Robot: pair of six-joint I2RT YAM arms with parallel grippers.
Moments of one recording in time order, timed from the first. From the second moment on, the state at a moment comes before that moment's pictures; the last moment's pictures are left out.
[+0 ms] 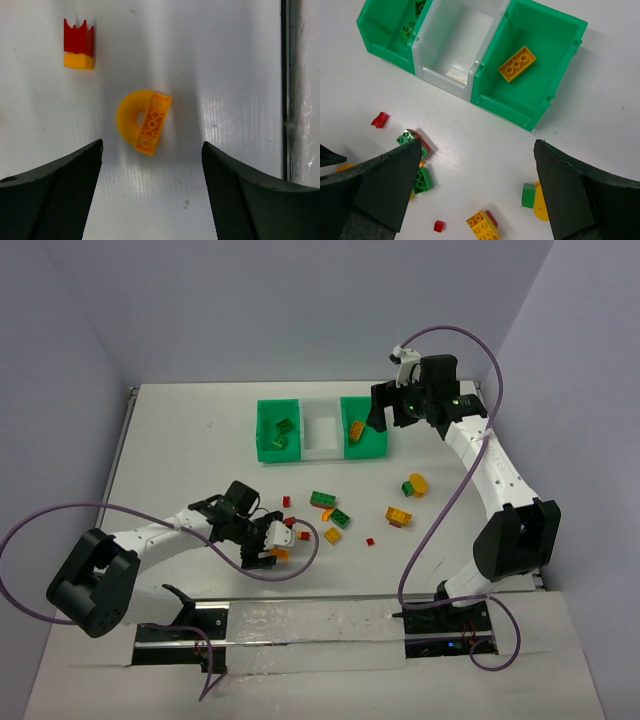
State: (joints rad) left arm -0.62 1.33 0.60 -0.43 0.59 0.97; right arm 0.18 1.55 1.50 -0.61 -0.34 -0.06
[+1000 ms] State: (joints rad) left arm -0.69 1.29 0.51 -0.26 0.47 0.87; right arm 0.18 1.56 1.48 -0.62 -0.36 -0.06
